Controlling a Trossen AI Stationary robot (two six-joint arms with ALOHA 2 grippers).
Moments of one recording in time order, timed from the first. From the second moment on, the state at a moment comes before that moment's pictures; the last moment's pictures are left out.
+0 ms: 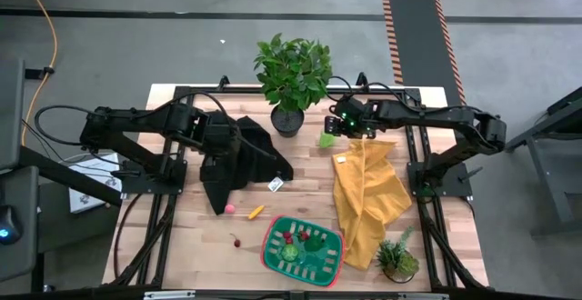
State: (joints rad) left arm 0.03 1.36 1.51 -1.53 -0.19 -0.11; right arm -0.35 1.44 1.02 -0.66 0.07 1.17
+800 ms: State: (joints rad) left arm 0.03 1.36 1.51 -1.50 -0.19 -0.14; right arm -0.42 1.52 1.02 -0.62 0.12 1.18
